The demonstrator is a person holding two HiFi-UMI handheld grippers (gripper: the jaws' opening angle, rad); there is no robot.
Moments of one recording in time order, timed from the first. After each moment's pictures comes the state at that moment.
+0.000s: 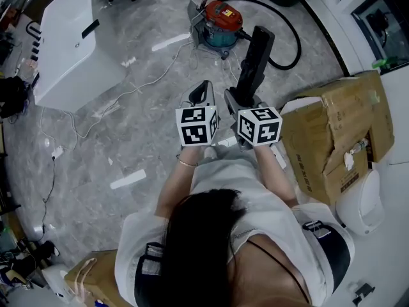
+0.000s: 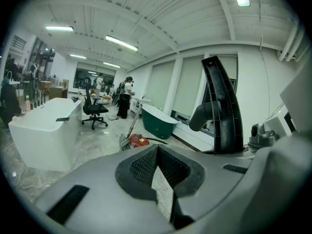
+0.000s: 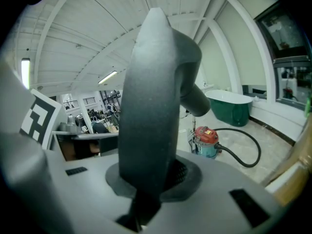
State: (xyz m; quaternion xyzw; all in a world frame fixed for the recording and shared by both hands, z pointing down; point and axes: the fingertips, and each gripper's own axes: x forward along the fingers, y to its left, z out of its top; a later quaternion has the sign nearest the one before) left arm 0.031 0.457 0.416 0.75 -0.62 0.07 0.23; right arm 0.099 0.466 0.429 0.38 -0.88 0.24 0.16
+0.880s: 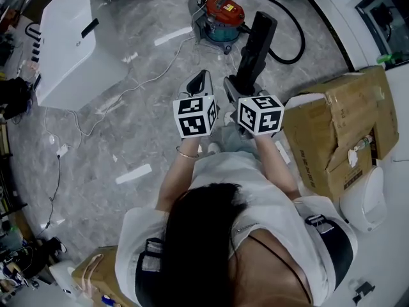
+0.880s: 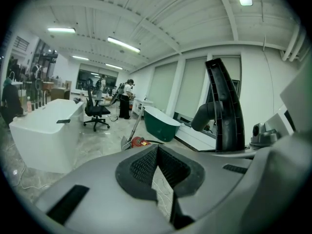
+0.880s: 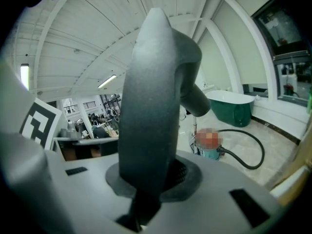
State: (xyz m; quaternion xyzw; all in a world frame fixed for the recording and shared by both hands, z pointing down) left arm 0.018 0.421 0.405 0.74 -0.63 0.07 0.23; right arm 0.089 0.426 0.414 0.38 -0.88 0.24 0.14
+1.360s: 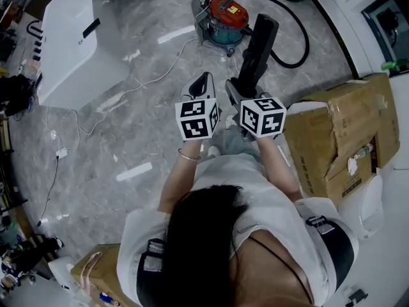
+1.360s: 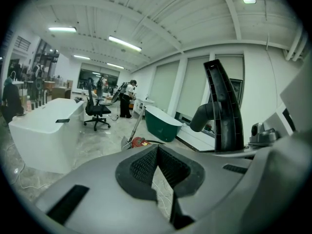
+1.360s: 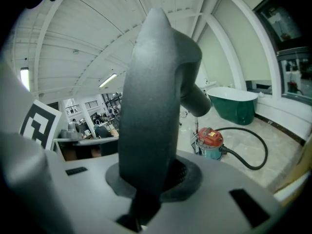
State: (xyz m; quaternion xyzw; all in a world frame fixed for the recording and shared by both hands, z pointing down) left arm 0.020 0.392 0.414 0.73 -0.64 0.07 0.23; right arm 0.090 0.396 0.423 0.36 -0.89 0.26 0.15
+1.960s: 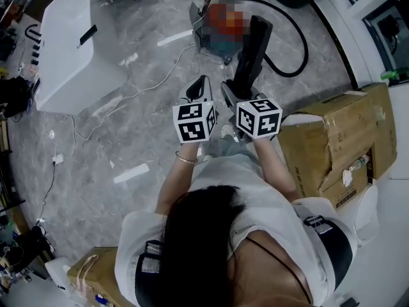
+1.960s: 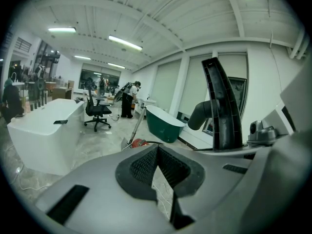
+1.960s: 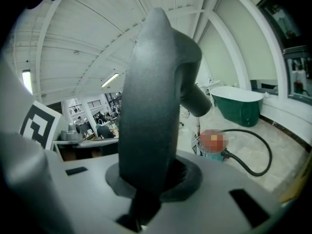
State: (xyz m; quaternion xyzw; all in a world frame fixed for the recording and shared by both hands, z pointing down) left arm 0.027 0.337 0.416 0.72 -0.65 0.07 0.23; right arm 0.091 0.339 0.424 0.34 -0.89 0.26 0.15
